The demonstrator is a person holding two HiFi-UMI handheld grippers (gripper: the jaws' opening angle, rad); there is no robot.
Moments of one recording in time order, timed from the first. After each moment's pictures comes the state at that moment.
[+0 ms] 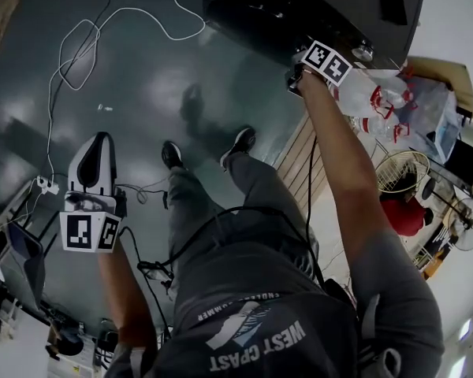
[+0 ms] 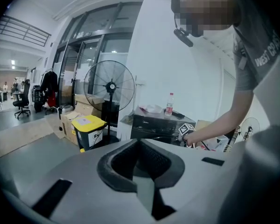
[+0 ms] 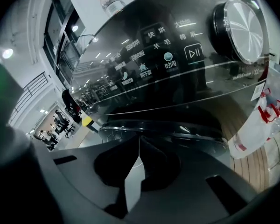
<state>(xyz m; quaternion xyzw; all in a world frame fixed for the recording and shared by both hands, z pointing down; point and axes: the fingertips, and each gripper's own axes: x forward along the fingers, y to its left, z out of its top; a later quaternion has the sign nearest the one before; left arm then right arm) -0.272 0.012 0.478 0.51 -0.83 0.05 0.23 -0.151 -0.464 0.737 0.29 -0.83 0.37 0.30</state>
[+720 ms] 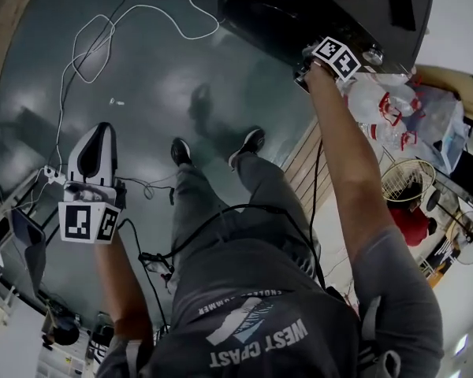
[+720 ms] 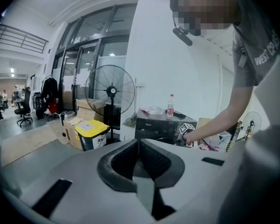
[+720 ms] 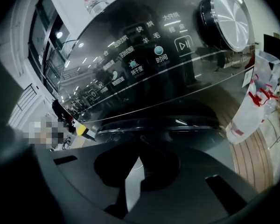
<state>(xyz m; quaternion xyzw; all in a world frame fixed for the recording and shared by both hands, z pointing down) -0.275 0.026 0.457 0.50 -0.84 0.07 0.21 -0.153 -0.474 0.748 0.34 -0.80 0.41 0.28</state>
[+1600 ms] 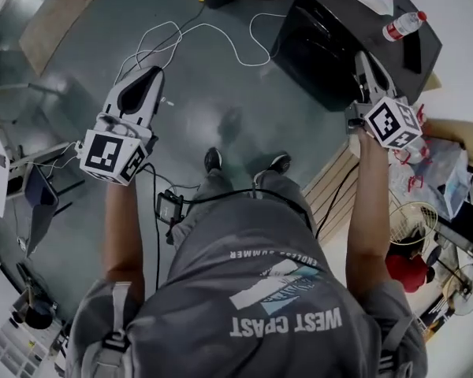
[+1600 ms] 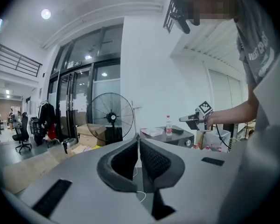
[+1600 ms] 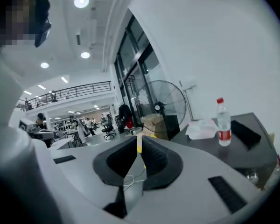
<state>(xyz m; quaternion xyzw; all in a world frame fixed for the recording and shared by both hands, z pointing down) -0.301 0.093 0.314 0.54 -0.84 0.08 0.07 -0.183 -0.284 0.351 0.06 -0.98 0.16 0.09</state>
